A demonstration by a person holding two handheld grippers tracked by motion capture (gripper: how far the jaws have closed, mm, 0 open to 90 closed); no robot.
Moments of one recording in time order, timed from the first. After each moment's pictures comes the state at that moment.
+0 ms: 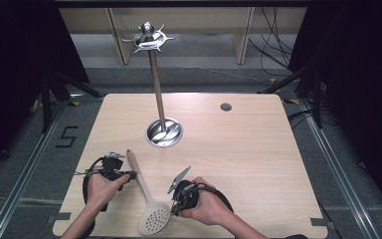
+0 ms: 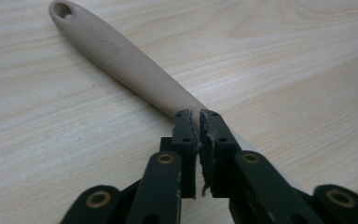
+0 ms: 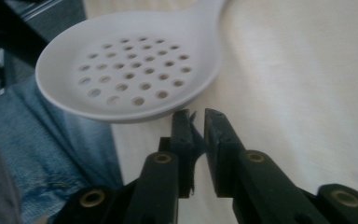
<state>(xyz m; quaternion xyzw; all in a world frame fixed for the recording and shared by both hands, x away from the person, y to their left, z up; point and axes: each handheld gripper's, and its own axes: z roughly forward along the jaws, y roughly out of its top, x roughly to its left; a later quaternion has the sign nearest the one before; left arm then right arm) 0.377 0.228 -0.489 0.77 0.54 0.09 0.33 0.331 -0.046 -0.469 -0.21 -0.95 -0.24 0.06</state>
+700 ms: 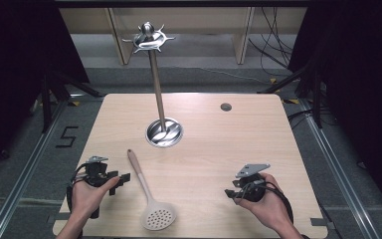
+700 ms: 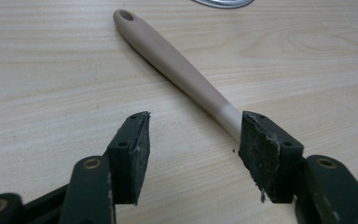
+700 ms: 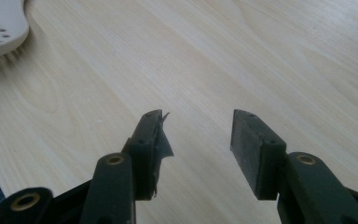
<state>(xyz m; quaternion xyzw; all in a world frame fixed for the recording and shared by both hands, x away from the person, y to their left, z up) 0.355 0.253 -0.475 0.73 0.57 0.09 0.36 0.330 -0.205 -0.460 -0.37 -0.87 -0.31 -0.09</state>
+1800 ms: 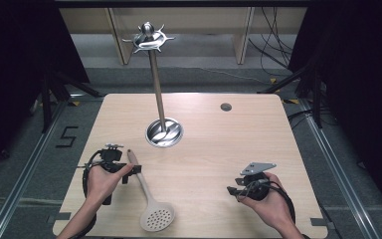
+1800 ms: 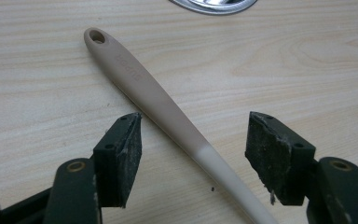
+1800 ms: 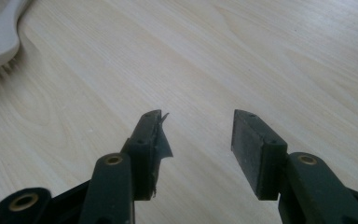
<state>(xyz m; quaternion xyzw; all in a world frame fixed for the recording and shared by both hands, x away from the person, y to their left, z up) 0.389 0.213 -0.464 0.72 0.61 0.08 0.32 0.331 -0.212 -0.461 -0.40 -0.85 -0.34 -0.10</state>
